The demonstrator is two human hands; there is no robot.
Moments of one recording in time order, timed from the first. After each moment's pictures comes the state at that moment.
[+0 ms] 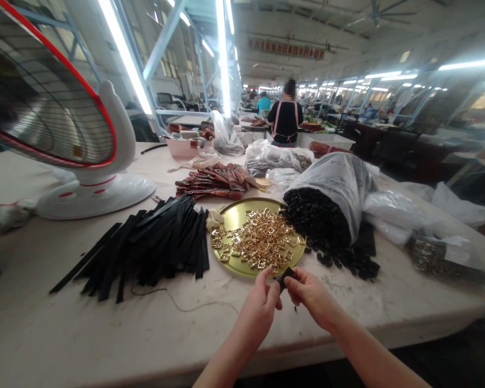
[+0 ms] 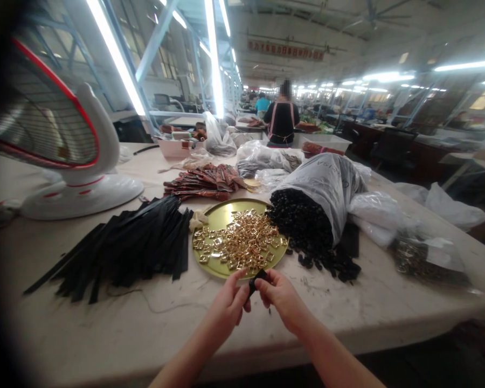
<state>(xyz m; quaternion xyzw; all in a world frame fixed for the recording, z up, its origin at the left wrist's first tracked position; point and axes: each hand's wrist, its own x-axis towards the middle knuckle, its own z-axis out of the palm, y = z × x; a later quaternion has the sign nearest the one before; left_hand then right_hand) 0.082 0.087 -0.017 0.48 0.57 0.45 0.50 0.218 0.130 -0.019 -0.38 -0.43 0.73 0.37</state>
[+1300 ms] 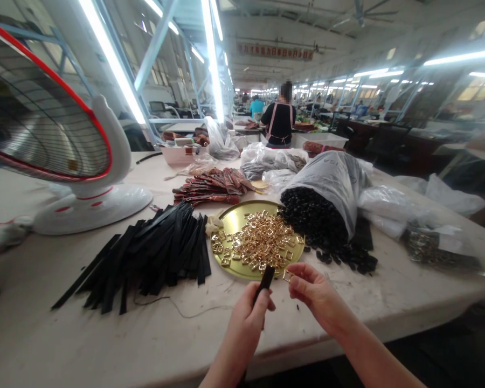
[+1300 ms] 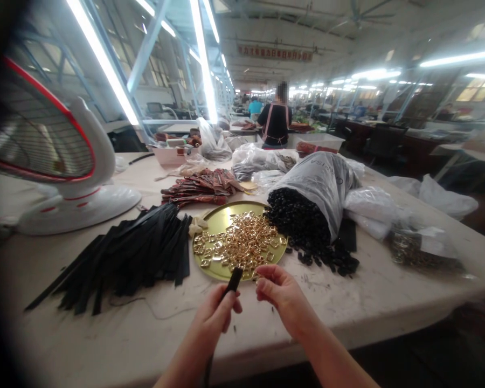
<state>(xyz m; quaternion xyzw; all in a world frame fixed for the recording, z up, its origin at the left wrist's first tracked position) 0.065 0.058 0.013 0.45 0.57 0.46 0.51 0.217 0.110 0.010 -0.39 -0.37 0.72 0.44</state>
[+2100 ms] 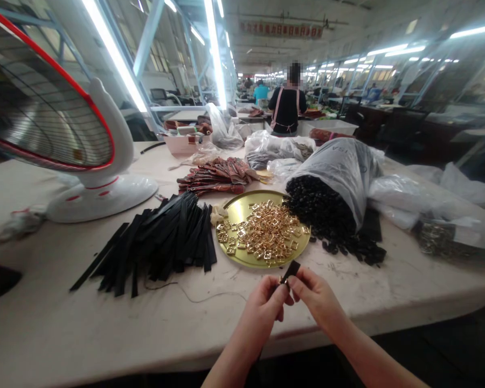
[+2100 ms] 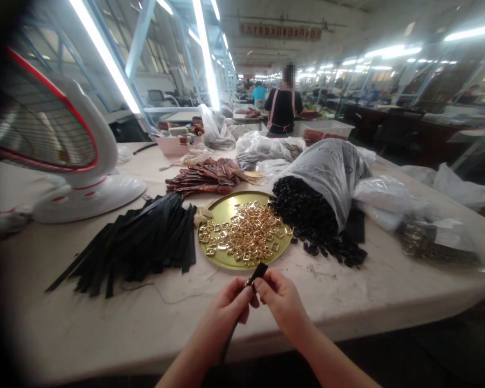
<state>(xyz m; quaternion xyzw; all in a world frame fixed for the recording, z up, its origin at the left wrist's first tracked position) 0.077 0.061 0.013 0.40 0.51 0.46 0.61 0.209 0.095 0.001 -0.42 -0.55 0.60 0.40</state>
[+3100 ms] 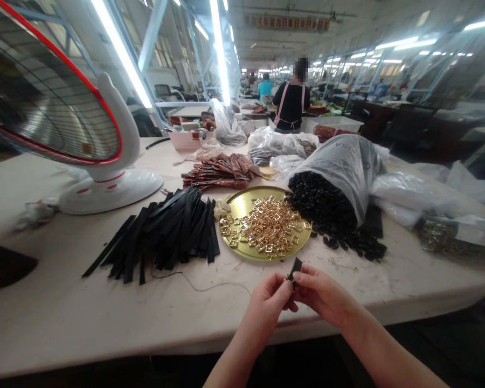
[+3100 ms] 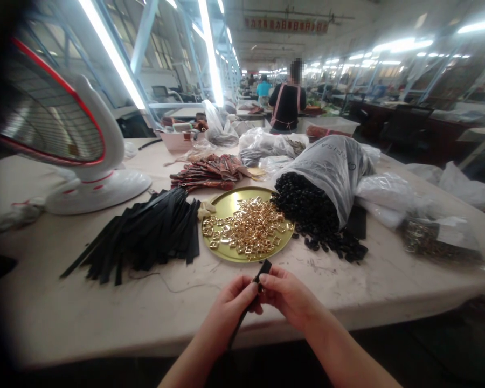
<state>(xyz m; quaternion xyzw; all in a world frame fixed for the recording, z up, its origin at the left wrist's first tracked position) 0.085 0.051 0.019 0.38 0.49 0.47 0.63 0.218 0.095 0.003 -0.27 -0.36 0.83 0.32</state>
